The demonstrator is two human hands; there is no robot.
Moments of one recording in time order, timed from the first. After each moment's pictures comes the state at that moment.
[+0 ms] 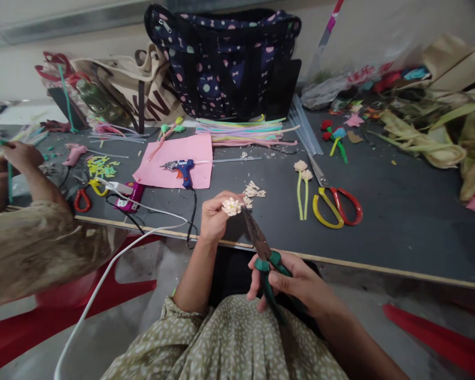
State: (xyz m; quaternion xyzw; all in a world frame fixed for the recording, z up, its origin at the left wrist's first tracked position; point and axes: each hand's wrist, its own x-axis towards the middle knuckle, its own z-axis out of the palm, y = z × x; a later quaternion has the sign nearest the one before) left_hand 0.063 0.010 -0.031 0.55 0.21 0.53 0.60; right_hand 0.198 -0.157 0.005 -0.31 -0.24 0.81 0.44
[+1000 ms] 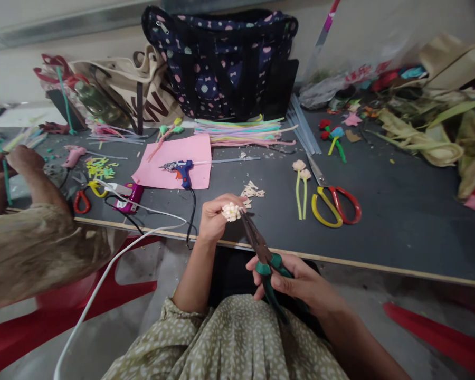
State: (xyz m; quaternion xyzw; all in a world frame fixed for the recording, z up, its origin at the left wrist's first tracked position) left_hand 0.060 0.011 -0.032 0.58 0.18 0.50 0.62; right_hand 0.207 -0.160 0.007 -0.35 -0.26 0.80 0.42
